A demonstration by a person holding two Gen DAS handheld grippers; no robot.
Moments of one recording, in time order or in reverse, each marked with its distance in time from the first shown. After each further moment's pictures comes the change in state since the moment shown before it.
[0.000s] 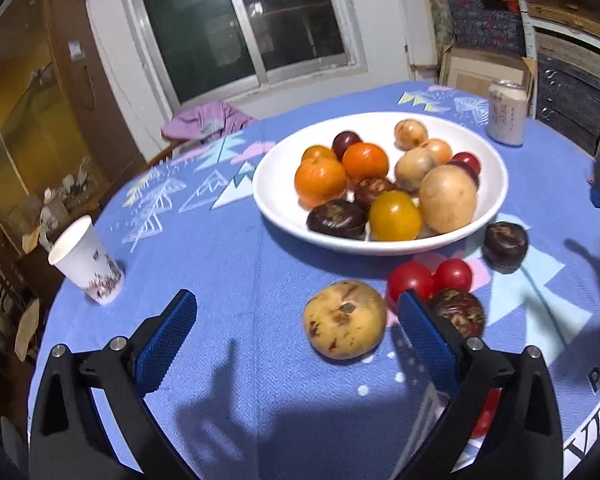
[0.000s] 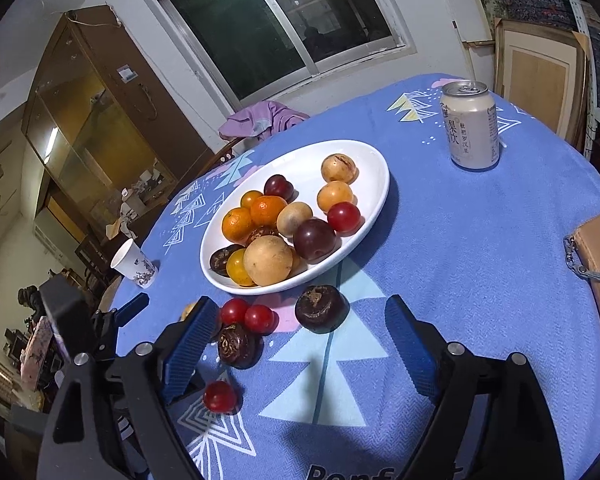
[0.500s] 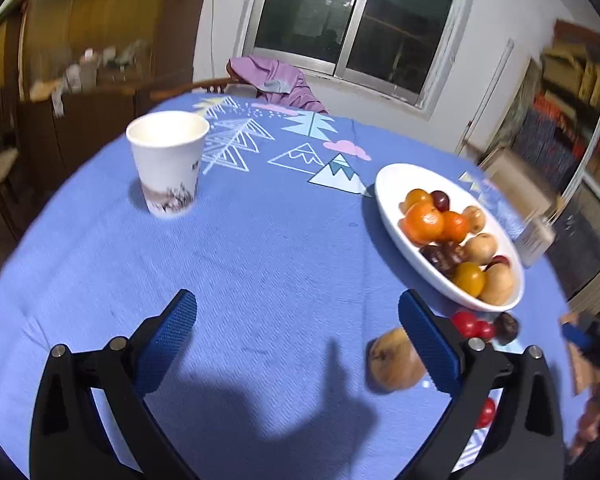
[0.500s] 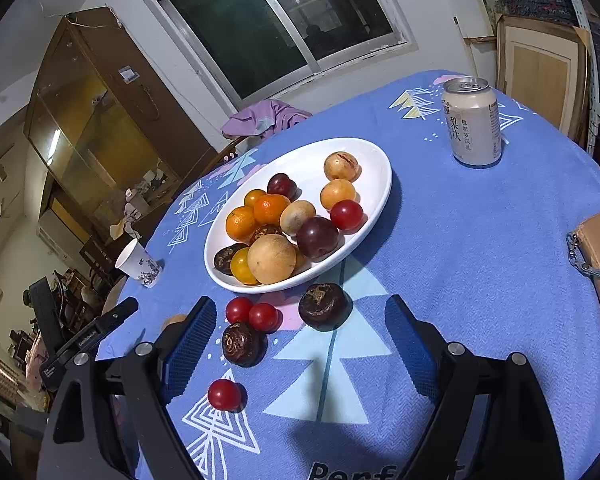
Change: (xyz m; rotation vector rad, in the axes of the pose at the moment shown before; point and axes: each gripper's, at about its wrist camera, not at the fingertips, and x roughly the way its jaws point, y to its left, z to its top) left arm -0.014 0.138 -0.031 -0.518 0.037 -0.153; right arm -0.002 -0.003 0.001 0.012 0.004 0.020
